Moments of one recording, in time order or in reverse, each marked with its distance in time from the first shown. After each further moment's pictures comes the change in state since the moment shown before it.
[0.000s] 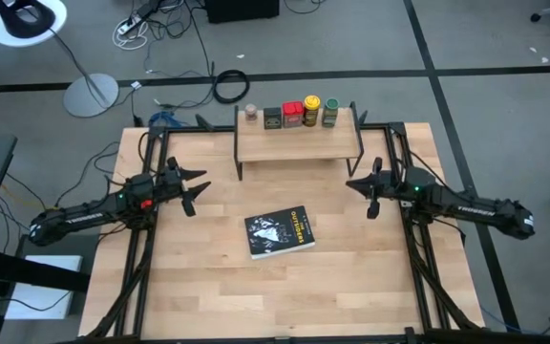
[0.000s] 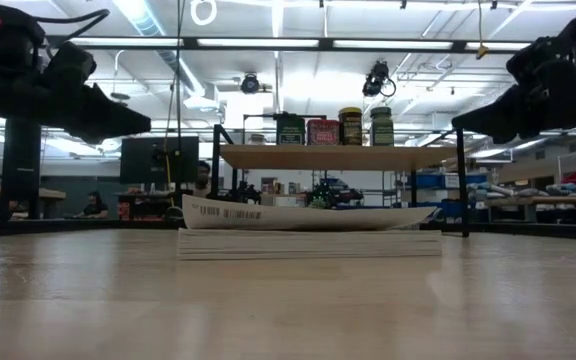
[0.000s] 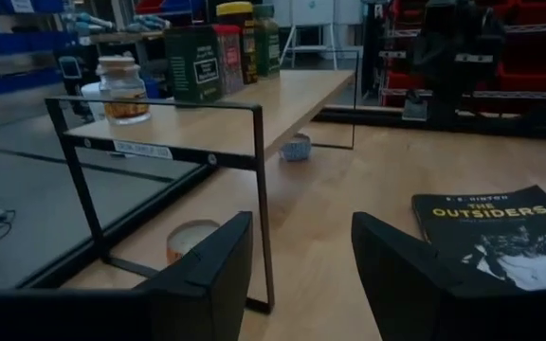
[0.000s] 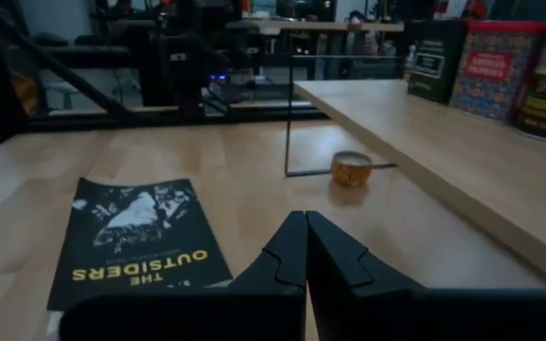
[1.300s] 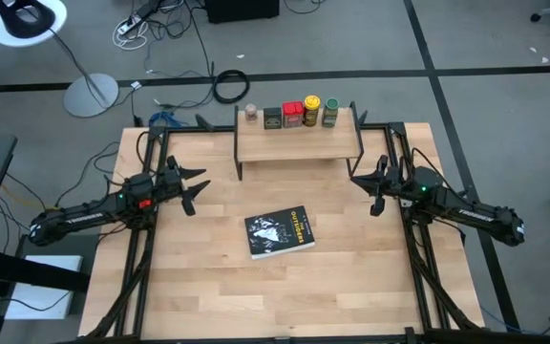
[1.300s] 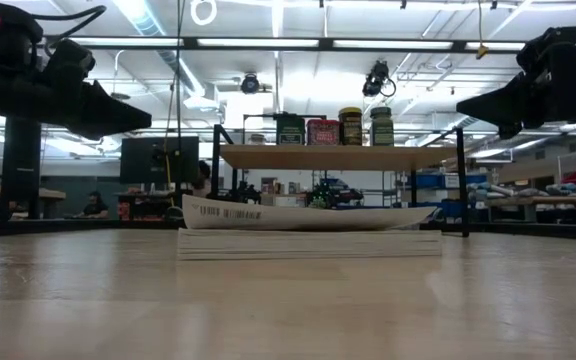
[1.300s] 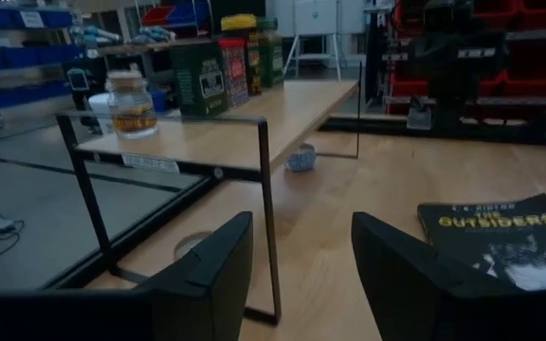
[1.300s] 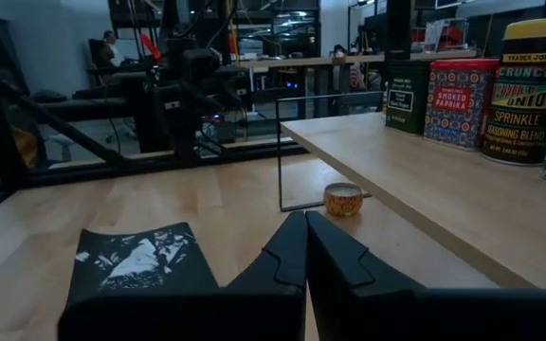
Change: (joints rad) left arm 0.000 0.002 -0.001 0.022 -0.012 0.020; right arm -0.040 -0.159 -0.001 -0.064 -0.007 0.083
